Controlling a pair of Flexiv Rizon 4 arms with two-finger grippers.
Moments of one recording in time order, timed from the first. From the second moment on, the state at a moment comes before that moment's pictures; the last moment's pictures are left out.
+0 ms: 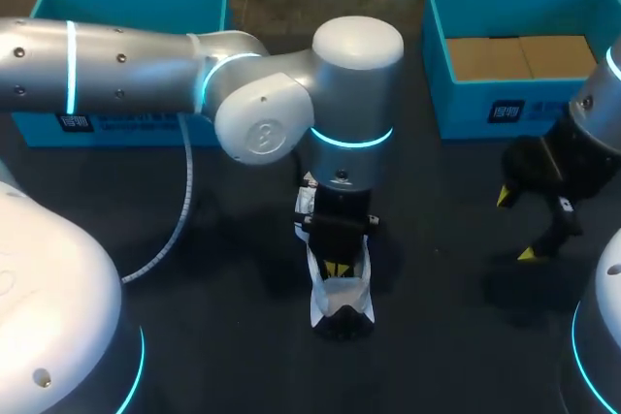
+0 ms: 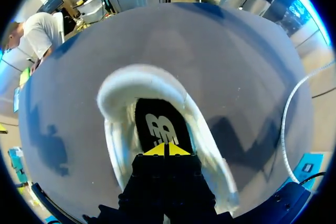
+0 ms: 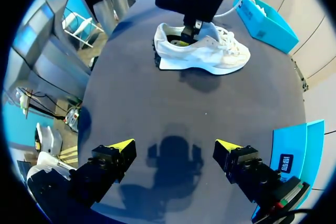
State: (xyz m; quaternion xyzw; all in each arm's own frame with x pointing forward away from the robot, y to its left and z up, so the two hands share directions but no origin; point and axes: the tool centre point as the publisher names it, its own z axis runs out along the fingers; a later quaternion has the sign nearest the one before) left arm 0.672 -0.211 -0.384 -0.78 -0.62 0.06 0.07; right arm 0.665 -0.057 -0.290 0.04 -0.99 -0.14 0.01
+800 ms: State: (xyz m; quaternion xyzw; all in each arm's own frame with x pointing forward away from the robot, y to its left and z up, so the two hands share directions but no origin) left arm 0.678 -0.193 -0.385 -0.76 -0.65 -0.01 0.04; right arm 0.665 -0.057 -0.290 0.04 -0.99 -0.14 0.01
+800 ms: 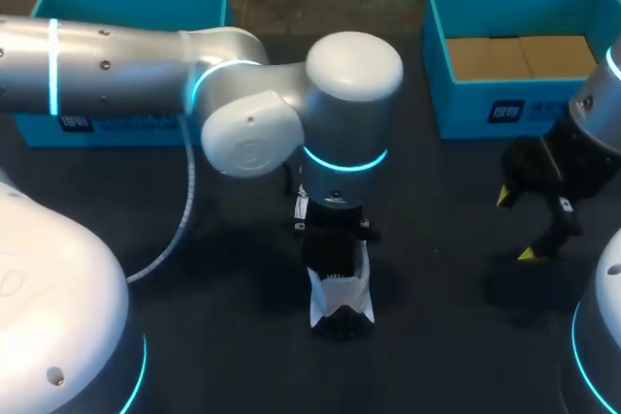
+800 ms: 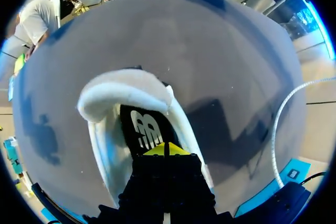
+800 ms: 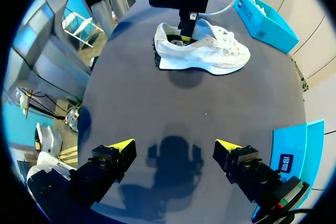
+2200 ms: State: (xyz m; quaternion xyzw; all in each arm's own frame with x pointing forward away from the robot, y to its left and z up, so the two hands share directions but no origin) left arm 0.684 -0.186 -0.385 -0.74 -0.67 -0.04 0.05; right arm 0.665 -0.057 -0.290 0.04 -0.99 -0.14 0.01
